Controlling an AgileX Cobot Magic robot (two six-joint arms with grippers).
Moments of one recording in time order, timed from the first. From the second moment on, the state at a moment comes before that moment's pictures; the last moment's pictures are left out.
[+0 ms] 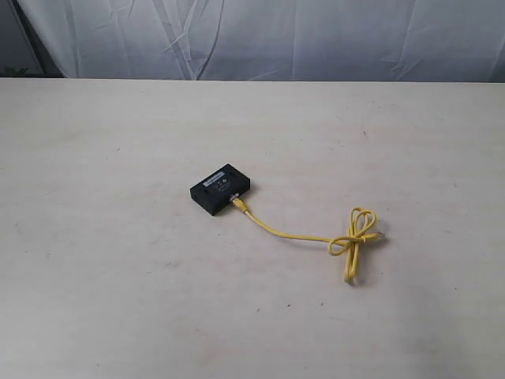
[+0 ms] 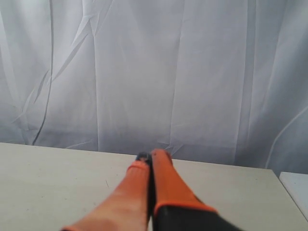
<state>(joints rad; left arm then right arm) -0.05 0.30 -0.53 -0.65 0.31 0.73 0.02 0.40 -0.51 0.15 0.27 -0.21</state>
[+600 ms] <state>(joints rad) -0.05 0.12 -0.22 -0.14 0.18 0.09 0.02 0.40 -0.51 0.15 0.27 -0.21</state>
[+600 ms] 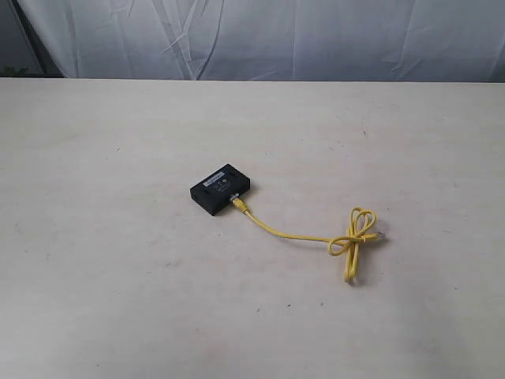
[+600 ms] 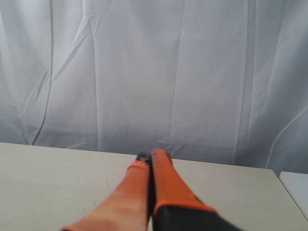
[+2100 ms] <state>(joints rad) -0.05 0.01 0.00 -0.10 0.23 0.00 0.02 0.40 -0.51 0.17 0.27 -0.21</state>
